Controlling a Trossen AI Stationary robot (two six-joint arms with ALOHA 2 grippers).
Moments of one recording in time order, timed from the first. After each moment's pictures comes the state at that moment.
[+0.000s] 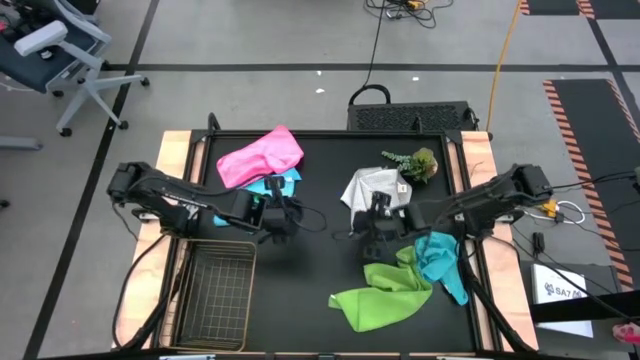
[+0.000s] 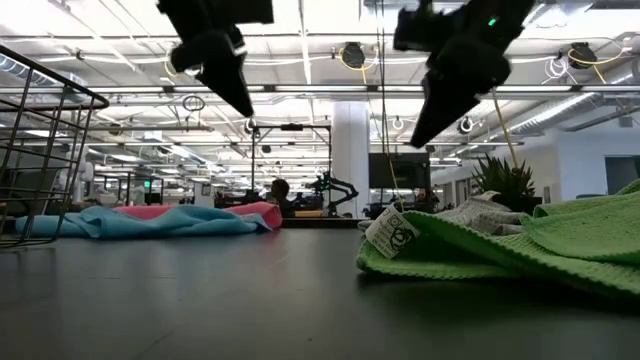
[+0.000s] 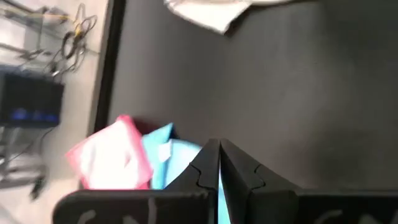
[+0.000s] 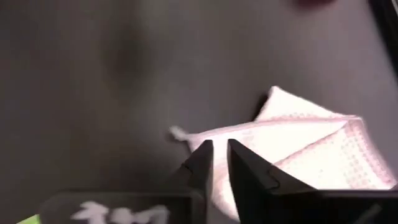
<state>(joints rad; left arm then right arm) -0.18 1.55 1.24 -0.84 -0.58 -0.08 0.21 1.53 1.02 -0.62 0.42 0.28</state>
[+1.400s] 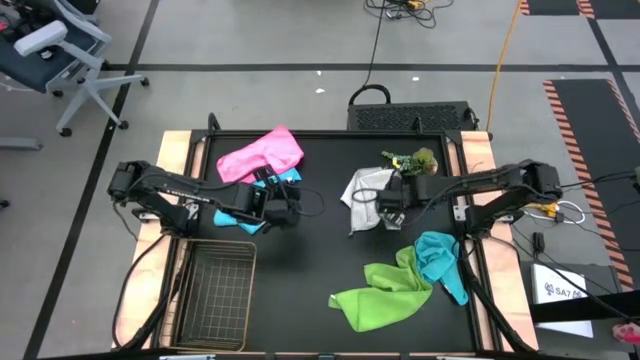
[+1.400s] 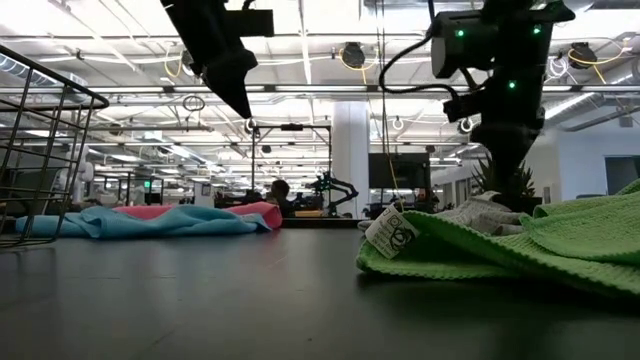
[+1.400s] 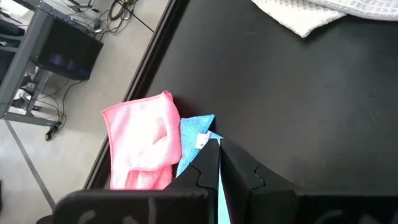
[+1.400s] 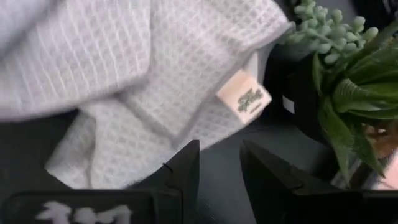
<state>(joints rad) -0.11 1.55 1.21 -0.83 -0.72 -0.29 -0.07 1.40 0.87 -1.08 0.44 0.66</state>
